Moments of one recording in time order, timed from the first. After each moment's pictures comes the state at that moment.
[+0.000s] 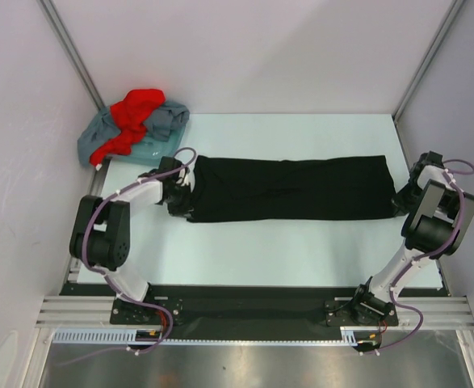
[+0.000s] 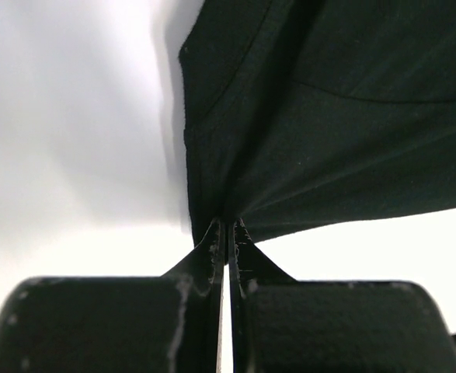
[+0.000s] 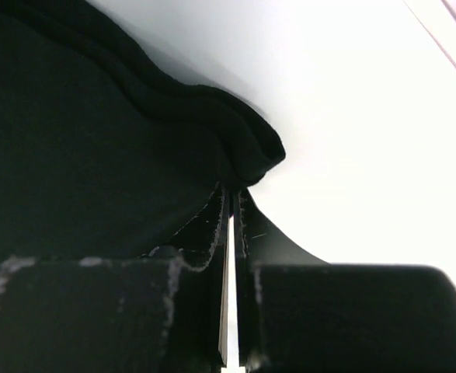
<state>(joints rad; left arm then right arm) -0.21 1.70 1.00 -0.51 0.17 -0.29 -0.50 1.87 1.27 -0.70 0.10 0.38</state>
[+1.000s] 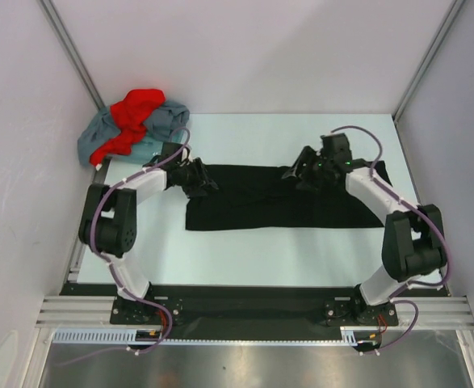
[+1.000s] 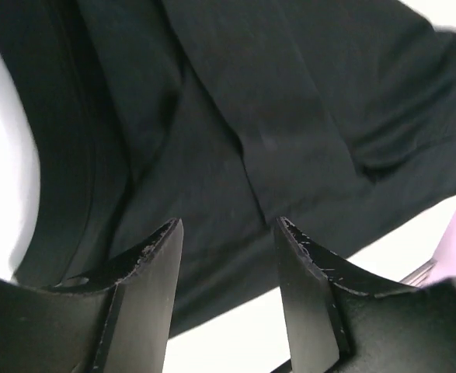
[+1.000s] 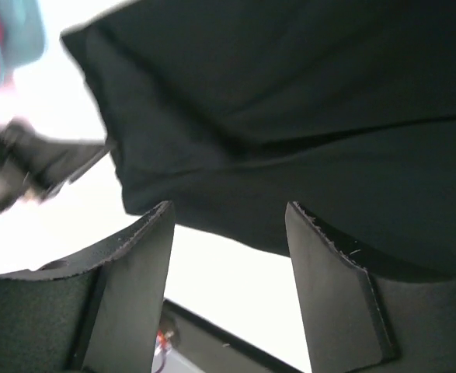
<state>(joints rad) -0.20 1.76 1.11 -0.30 0.41 -0.61 0.19 1.57 1.15 -0.39 -0.30 0.73</state>
